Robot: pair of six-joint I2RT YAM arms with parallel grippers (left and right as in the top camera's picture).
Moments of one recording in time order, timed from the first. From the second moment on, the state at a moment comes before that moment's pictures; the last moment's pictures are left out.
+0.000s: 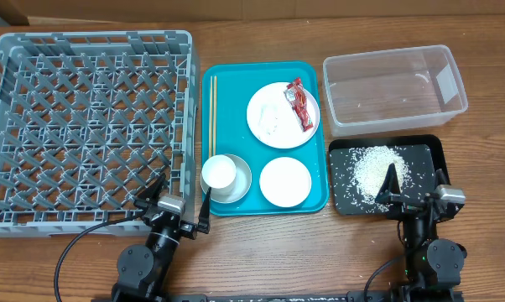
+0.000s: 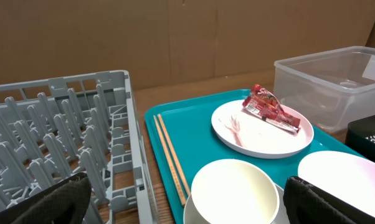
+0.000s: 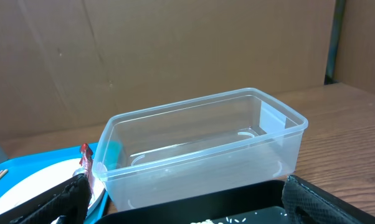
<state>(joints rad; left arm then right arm) -0.25 0.02 0.01 -0.07 0.05 0.03 0.01 0.01 0.02 -0.02 0.10 0.15</state>
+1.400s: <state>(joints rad) -0.25 0.02 0.01 0.25 0.25 -0.06 0.01 0.01 0.03 0.14 -0.33 0.19</state>
